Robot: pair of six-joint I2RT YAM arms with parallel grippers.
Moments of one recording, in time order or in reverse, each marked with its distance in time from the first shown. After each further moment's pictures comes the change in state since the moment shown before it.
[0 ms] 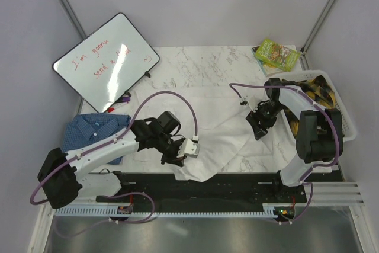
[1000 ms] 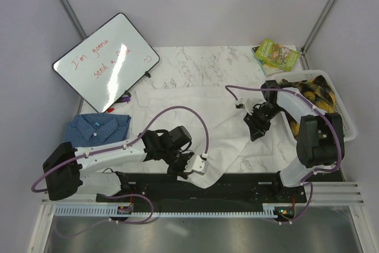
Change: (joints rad) left arm -0.229 0.050 -0.070 0.110 -0.093 -0.088; right arm 0.042 -0.049 -0.025 -0.061 -0.154 -0.080
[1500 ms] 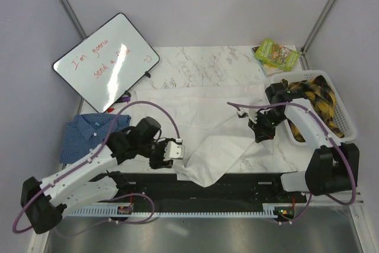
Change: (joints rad) left arm 0.219 -0.319 -0.079 -0.095 -0.056 0.051; right arm 0.047 -0.232 -0.041 -0.107 0.011 -0.145
